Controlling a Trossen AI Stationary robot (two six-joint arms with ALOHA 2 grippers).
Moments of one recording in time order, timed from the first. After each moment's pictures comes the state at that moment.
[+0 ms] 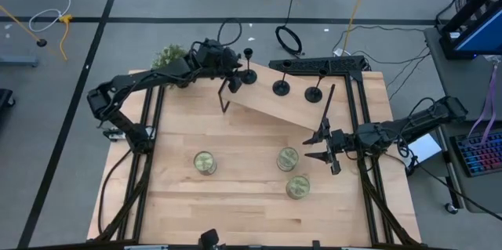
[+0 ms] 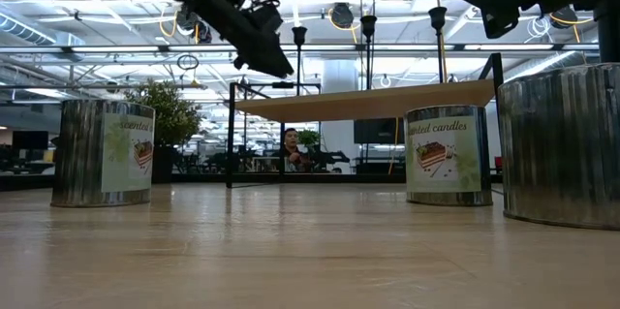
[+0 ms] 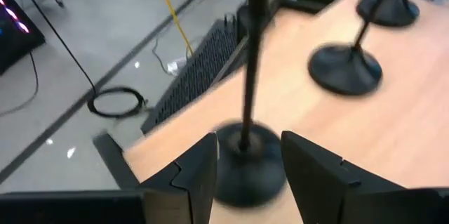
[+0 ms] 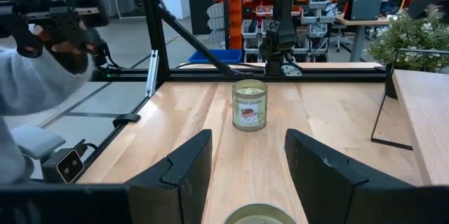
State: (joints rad) left arm 0.58 1.56 1.23 -0.20 0.10 0.10; right arm 0.32 0.64 0.30 0.26 0.18 0.09
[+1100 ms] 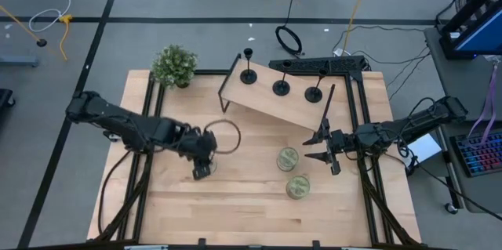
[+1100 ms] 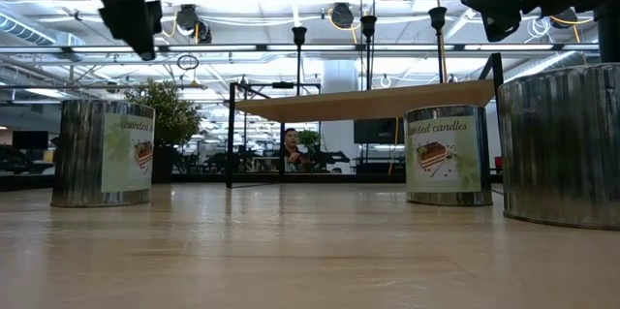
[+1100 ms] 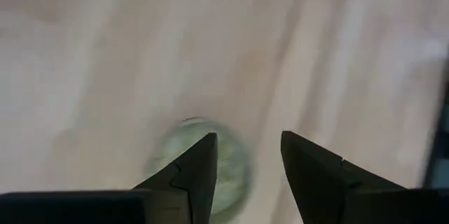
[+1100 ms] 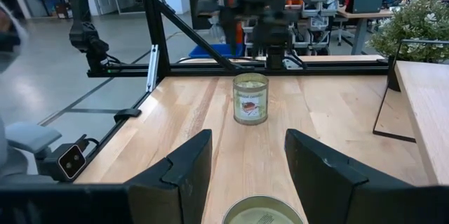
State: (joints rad) left arm -0.28 1.32 1.06 -0.84 -0.03 -0.62; right arm 0.32 0.64 0.30 0.24 0.18 0.11
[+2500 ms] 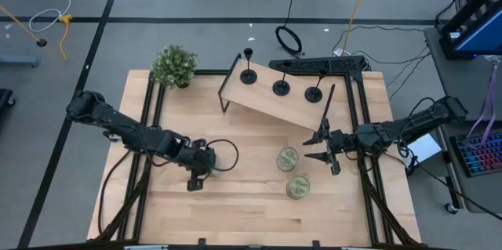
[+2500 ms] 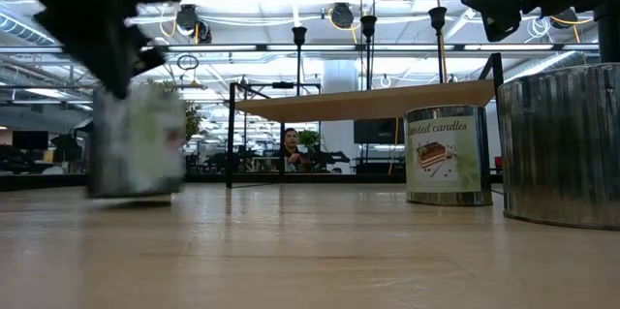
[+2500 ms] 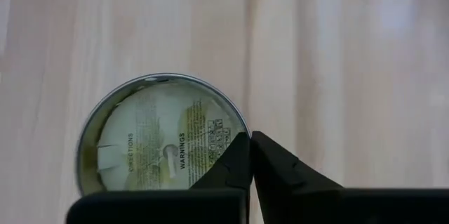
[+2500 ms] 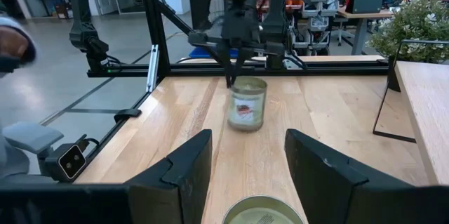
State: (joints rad) left arm -0.36 1.32 0.82 -0.53 0.00 -0.40; right arm 0.32 0.64 0.30 0.24 0.18 0.11
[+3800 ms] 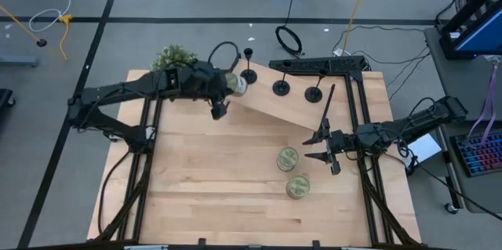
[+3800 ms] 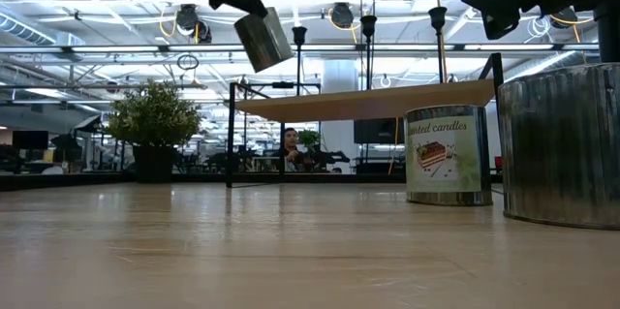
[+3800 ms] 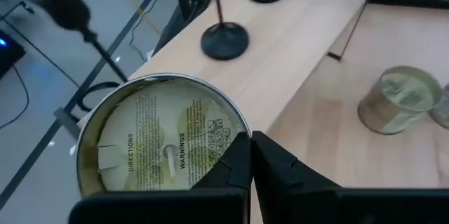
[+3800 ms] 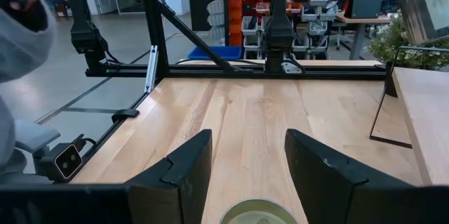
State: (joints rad) left arm 0.26 1.32 1.33 -0.64 -0.11 0.06; right arm 0.32 0.64 0.30 0.24 0.18 0.08
